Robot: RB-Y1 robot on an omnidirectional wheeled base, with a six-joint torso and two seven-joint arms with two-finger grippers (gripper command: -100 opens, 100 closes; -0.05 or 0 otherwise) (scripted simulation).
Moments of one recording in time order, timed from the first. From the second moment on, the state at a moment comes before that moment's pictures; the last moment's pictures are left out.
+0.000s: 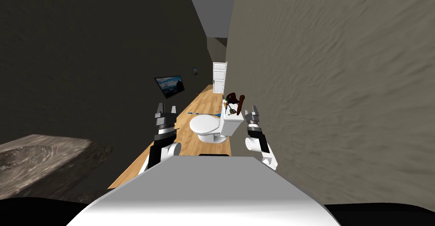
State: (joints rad) left arm 0.47 -0.04 0.06 -2.22 0.09 -0.52 0.04; right arm 0.29 -0.11 -0.07 -2.04 -0.21 -0.26 -0.08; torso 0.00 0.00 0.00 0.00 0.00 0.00
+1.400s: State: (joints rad) left arm 0.47 -0.04 0.06 -2.22 0.09 -0.52 0.04; right arm -0.08 -0.14 -0.15 -1.70 -0.42 -0.01 -0.25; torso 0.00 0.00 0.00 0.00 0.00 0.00
